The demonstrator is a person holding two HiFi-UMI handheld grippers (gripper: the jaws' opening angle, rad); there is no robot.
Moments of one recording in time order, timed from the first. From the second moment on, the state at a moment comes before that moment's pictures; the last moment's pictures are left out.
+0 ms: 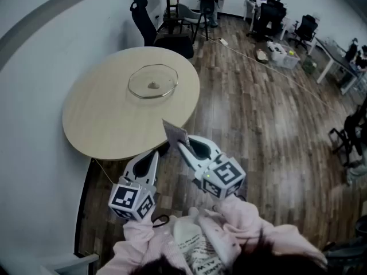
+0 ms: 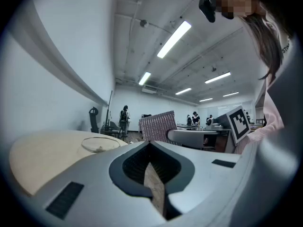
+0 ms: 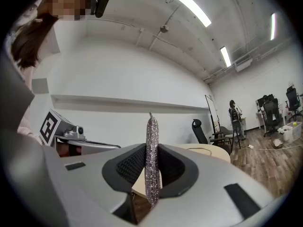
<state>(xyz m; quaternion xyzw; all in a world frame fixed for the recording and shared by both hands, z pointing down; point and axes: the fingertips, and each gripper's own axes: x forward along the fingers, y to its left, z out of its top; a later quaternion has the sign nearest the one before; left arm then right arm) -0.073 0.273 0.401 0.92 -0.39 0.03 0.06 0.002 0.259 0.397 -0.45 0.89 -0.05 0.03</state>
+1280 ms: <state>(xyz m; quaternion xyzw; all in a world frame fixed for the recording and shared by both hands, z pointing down) -0.057 0.236 0.427 0.90 -0.42 0.04 0.09 0.020 0.214 0.418 -0.43 0.90 -0.07 0.02</state>
